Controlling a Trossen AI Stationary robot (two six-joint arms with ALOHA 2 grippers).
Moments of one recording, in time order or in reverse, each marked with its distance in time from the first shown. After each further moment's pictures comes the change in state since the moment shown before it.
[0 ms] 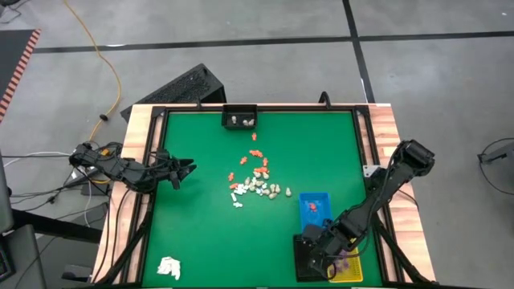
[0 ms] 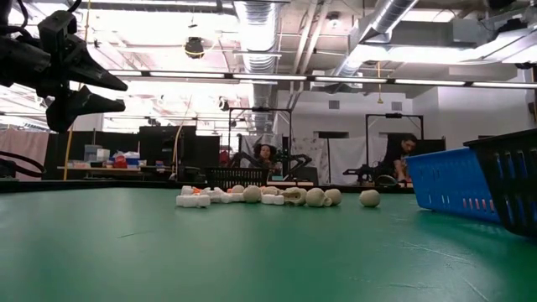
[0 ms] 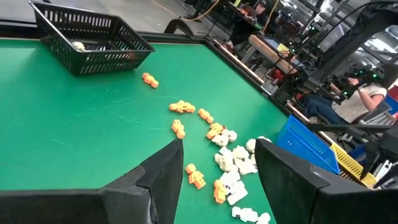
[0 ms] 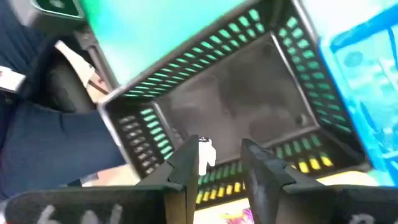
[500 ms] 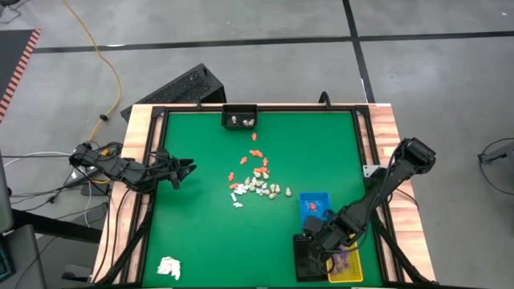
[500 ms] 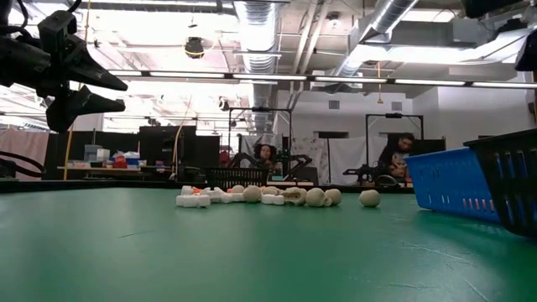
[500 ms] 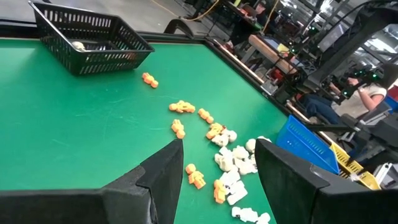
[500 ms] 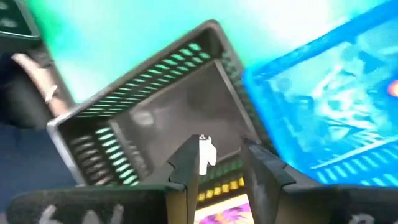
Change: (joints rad) left arm 0.000 0.000 0.000 0.000 0.001 0.000; right arm -0.031 -0.025 0.000 -0.123 0.099 -0.057
